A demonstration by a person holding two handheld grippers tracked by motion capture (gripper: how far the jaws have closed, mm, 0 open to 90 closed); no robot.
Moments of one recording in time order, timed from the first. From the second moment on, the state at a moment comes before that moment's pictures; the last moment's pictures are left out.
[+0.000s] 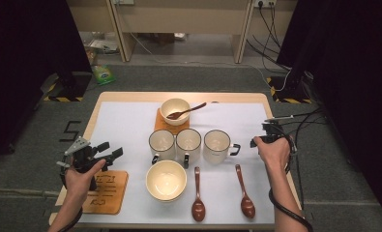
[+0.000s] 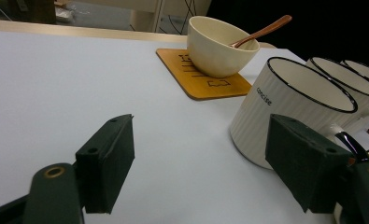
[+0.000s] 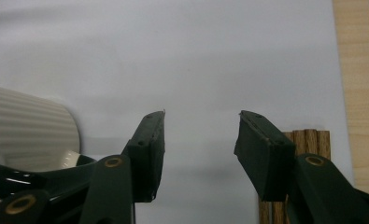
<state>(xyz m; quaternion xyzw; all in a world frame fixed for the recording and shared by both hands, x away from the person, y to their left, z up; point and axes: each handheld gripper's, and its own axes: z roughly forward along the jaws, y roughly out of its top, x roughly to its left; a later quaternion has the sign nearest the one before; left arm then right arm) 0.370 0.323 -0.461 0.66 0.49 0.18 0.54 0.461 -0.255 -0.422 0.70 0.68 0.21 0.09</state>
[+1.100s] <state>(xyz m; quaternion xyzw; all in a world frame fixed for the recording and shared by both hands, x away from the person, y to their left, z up) 0.370 0.323 -0.461 0.66 0.49 0.17 0.54 0.463 -0.266 -0.445 0.71 0.68 0.18 0.08</state>
